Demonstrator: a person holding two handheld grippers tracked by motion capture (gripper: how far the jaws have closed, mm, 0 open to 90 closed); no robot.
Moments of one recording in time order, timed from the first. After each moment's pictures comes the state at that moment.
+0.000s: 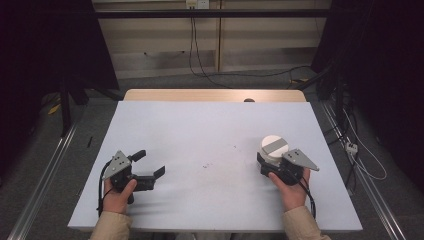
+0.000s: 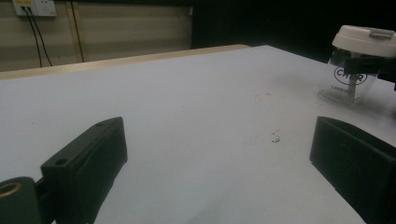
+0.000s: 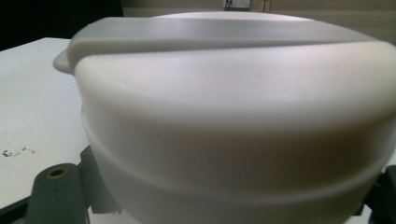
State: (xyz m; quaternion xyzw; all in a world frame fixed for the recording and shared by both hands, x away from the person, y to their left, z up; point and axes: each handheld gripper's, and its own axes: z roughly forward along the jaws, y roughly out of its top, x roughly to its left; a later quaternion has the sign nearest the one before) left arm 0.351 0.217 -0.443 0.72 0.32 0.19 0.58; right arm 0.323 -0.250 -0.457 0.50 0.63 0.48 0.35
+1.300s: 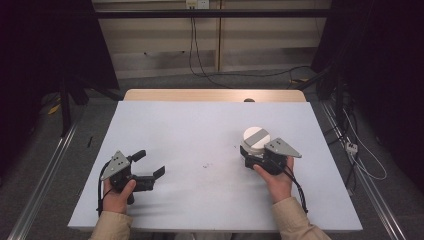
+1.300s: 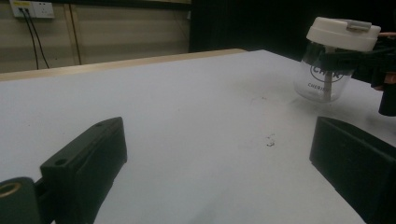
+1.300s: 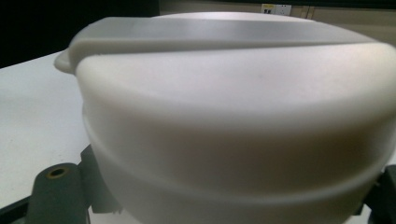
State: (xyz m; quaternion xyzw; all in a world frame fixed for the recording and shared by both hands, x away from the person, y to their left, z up) left arm 0.349 0.218 -0.441 0.72 0.32 0.18 0.59; right arm 0.351 -0.213 -0.441 0.45 0.66 0.50 0.32
